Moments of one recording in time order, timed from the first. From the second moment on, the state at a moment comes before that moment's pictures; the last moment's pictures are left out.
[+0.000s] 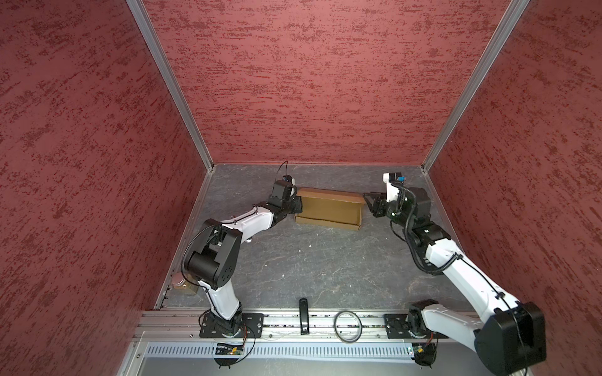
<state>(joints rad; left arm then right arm) -0.43 1.74 1.08 -0.03 0.07 -0.41 0.26 1.18 0.92 -0.03 -0.31 0.33</state>
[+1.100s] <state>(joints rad) -0.48 1.61 1.01 -0.03 0.02 -0.43 0.29 1.61 1.14 -0.16 -0.33 0.36</state>
